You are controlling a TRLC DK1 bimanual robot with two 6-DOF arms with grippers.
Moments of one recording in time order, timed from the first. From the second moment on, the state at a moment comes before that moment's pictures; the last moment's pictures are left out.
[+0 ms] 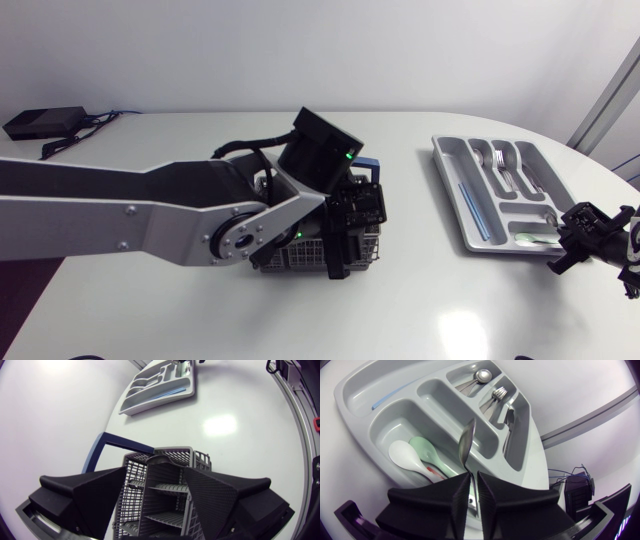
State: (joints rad) left arm -0.93 1.68 1.07 -0.08 -0.19 0.80; right arm -0.67 1.78 0.62 0.42 -0.27 -1.15
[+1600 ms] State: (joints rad) left arm -0.93 1.94 1.33 -0.21 -0.29 1.36; right arm -0.58 1.25 0.44 0.18 -0.33 -1.04
